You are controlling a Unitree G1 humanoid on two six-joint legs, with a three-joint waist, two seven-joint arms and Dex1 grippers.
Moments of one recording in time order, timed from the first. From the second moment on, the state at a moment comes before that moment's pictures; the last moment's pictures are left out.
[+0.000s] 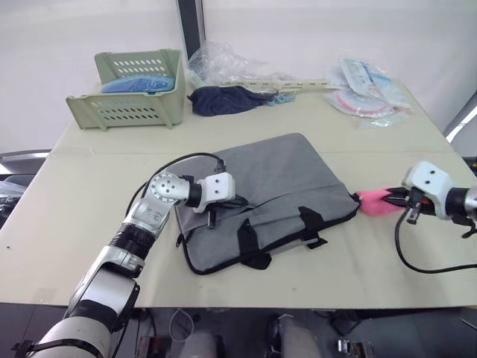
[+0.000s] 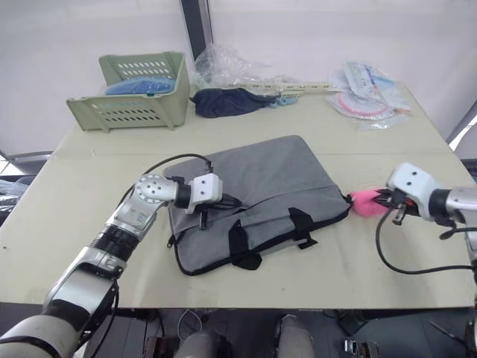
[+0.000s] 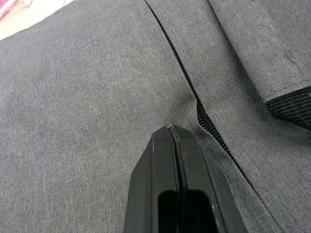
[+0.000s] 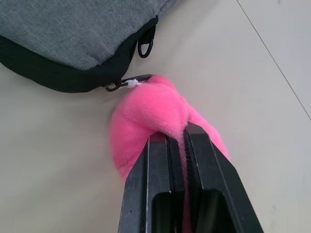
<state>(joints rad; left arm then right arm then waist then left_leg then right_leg) -0.76 0.44 -0.35 0.52 -0.01 -0.15 -1.04 -0.51 -1.02 -0.01 0.54 0.05 -0.05 1.11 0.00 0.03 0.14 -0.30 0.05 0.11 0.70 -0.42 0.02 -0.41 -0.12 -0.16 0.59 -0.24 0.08</state>
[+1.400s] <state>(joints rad) -0.26 0.84 0.31 -0.09 -0.55 0.80 -0.94 -0.98 -0.76 0.04 0.81 0.09 0.22 1.08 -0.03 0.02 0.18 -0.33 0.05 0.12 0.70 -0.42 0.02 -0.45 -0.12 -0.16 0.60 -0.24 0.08</state>
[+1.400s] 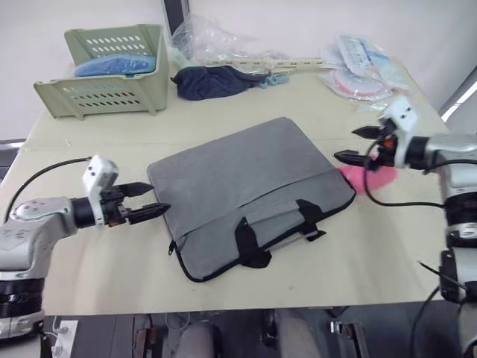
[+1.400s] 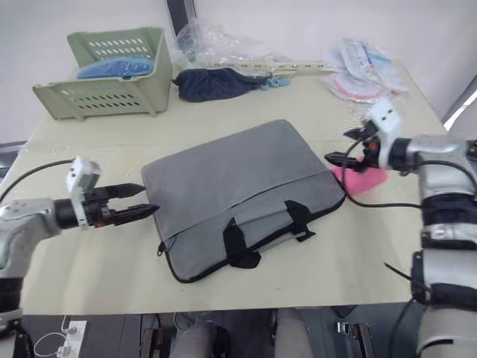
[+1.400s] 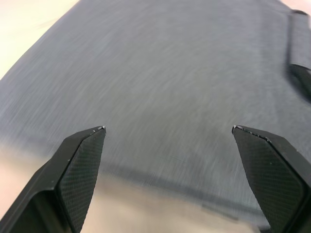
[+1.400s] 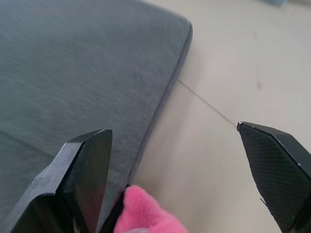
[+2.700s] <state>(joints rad) -0.55 0.82 -0.05 0.19 -0.23 0.51 -0.93 -0.85 -0.81 0.17 0.57 -0.05 0.17 1.50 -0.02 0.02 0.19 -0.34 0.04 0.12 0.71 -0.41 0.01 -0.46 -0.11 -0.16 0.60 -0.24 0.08</state>
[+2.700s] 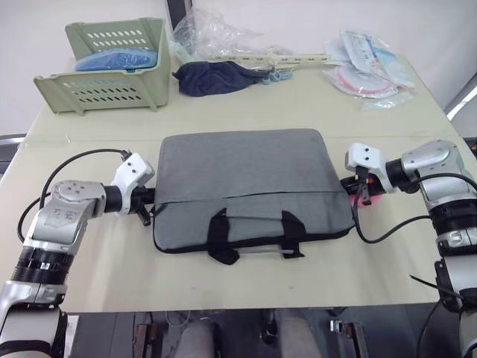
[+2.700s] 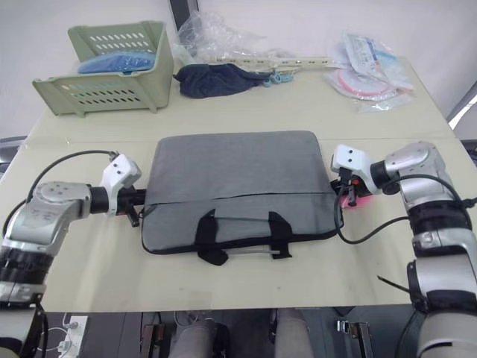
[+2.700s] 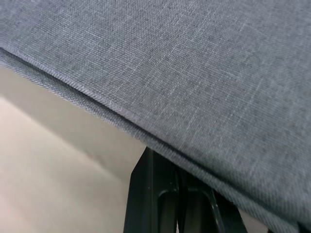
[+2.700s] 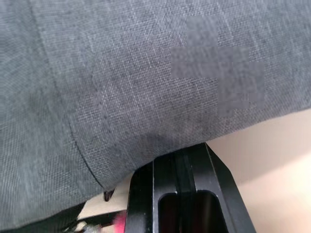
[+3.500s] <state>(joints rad) -0.56 0.97 0.05 0.51 -0.15 0.22 -1.08 -0.69 -0.96 0.05 0.43 0.03 0.10 1.35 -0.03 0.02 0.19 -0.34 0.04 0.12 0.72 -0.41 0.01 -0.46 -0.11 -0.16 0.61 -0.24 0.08</state>
